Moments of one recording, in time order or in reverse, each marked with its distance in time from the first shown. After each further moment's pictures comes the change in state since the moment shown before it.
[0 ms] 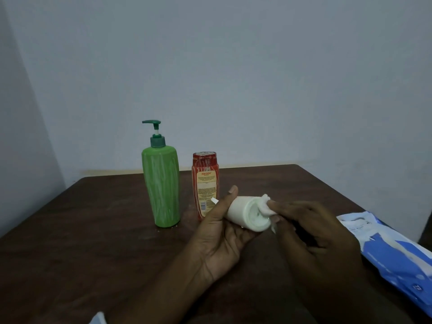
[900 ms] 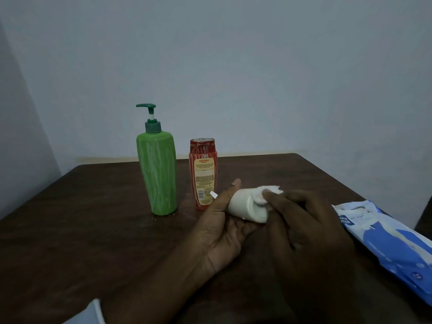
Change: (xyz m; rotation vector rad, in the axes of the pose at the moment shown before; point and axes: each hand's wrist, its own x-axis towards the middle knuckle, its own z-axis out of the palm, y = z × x) left_hand 0.011 -0.009 -0.012 0.102 0.020 -0.034; right_hand -0.009 -0.012 0.013 -0.279 0.064 -0.067
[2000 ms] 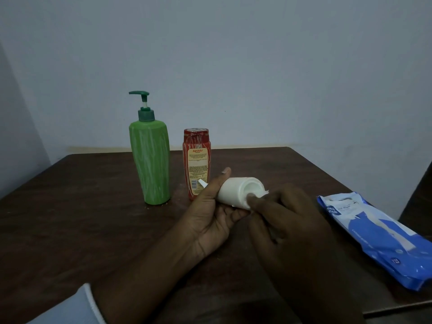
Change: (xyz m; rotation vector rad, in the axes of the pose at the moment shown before) left_hand -0.002 0.004 0.005 0.018 0.124 0.075; right_hand 0.001 0.004 -0.008 0.002 -0.227 -0.116
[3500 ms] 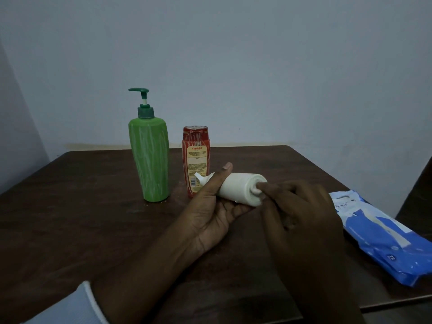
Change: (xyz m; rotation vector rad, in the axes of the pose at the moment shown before) left_hand 0.000 -0.002 0.008 0.063 -0.009 0.084; right_hand 0.002 0.005 -0.006 -0.056 0.070 0.153
